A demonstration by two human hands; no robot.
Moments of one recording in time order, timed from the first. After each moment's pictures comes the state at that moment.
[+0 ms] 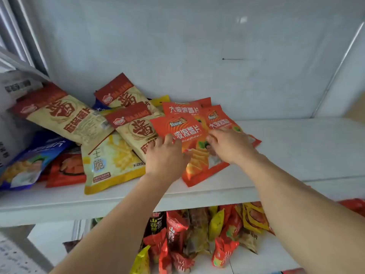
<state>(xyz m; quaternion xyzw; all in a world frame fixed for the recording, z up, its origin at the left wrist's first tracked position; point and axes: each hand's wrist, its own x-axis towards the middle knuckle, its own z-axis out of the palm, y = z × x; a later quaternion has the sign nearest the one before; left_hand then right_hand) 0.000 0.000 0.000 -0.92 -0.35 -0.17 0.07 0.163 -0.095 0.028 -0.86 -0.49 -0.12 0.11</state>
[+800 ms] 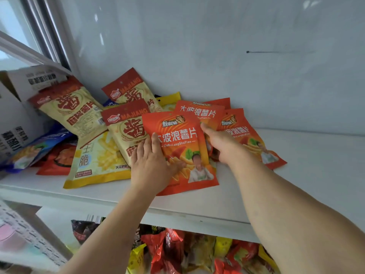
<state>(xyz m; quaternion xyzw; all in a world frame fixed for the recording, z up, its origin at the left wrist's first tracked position) 0.045 0.003 -0.027 -0.80 -0.54 -0.25 -0.08 0.250 -0.002 -0.003 -0.70 -0.24 0.40 0.54</state>
